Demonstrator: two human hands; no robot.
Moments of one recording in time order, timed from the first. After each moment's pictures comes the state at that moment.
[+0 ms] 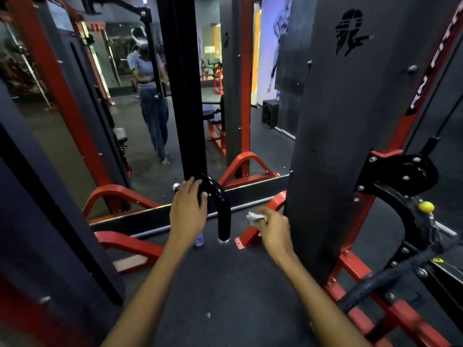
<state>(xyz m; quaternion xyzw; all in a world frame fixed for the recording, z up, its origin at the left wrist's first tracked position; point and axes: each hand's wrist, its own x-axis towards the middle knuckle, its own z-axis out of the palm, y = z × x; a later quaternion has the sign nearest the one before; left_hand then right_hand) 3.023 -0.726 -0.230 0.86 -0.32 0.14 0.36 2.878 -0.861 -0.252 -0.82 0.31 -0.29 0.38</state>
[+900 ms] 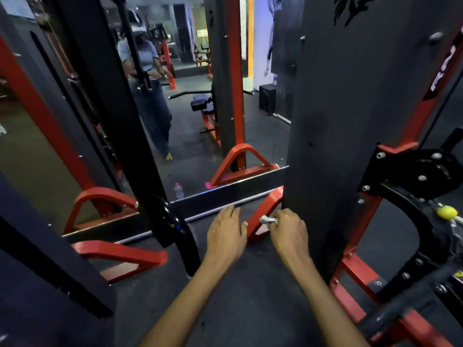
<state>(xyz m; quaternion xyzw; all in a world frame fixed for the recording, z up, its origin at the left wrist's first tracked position) 2.995 -0.889 -0.279 0.90 -0.38 0.01 0.20 2.914 -1.007 -0.294 -0.88 0.40 -0.21 0.16</state>
